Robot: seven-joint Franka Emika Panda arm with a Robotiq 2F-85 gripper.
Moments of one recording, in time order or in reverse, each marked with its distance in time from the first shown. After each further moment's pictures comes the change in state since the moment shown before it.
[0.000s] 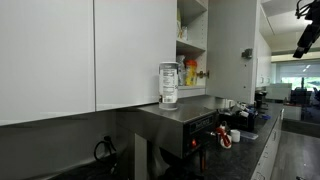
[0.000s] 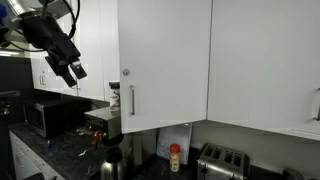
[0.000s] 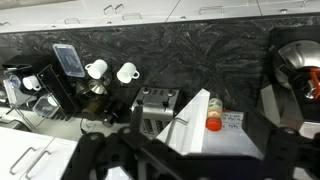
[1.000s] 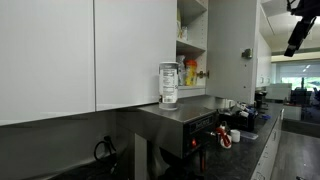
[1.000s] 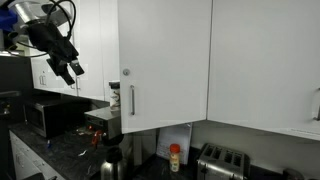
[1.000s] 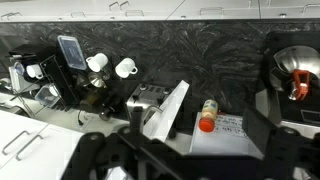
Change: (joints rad) arm 0.151 -0.008 0.157 -0.003 -0.001 -0.056 0.163
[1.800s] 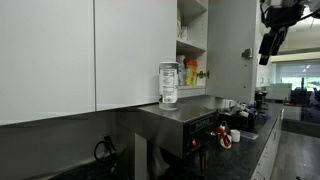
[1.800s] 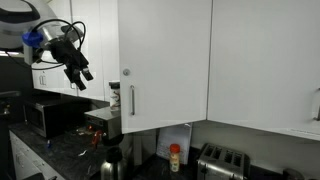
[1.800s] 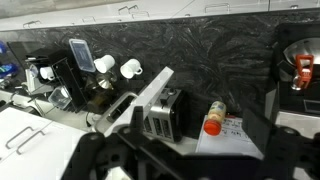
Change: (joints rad) arm 0.059 0.220 0.195 0.023 0.009 0.090 0.260
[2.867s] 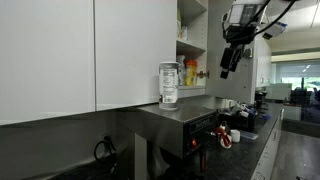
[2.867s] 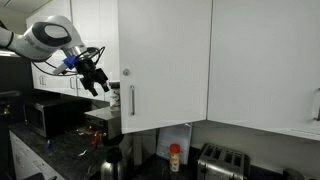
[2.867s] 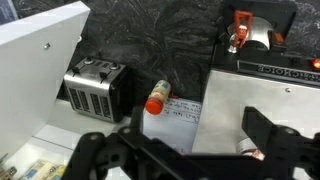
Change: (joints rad) arm 0.098 0.362 0.006 0.067 0.104 0.306 0.007
